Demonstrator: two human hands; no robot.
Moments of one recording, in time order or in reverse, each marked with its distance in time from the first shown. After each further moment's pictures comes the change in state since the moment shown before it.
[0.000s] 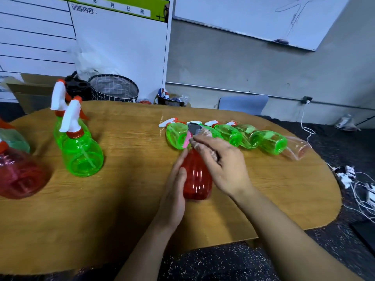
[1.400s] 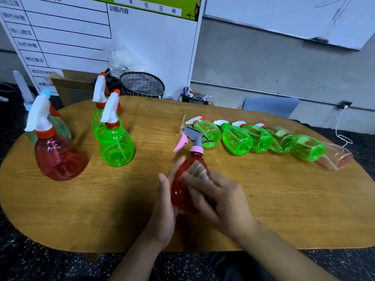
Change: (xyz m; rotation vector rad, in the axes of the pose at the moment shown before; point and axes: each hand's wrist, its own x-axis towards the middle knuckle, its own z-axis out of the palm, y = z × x) left_hand -0.034 0.017 -0.064 -0.178 0.018 -0.208; right_hand -0.058 -0.036 0.052 0.092 -0.154 -0.303
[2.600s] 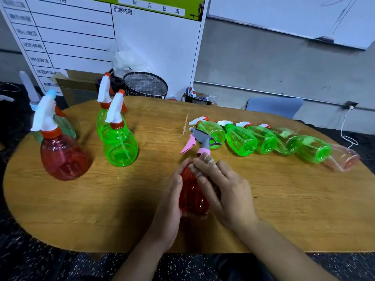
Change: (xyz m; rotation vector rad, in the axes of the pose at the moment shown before) left_hand 0.000 -0.002 -0.004 -0.009 0.026 -0.008; right_hand 0.010 0.002 0.004 -0.141 0.085 0.103
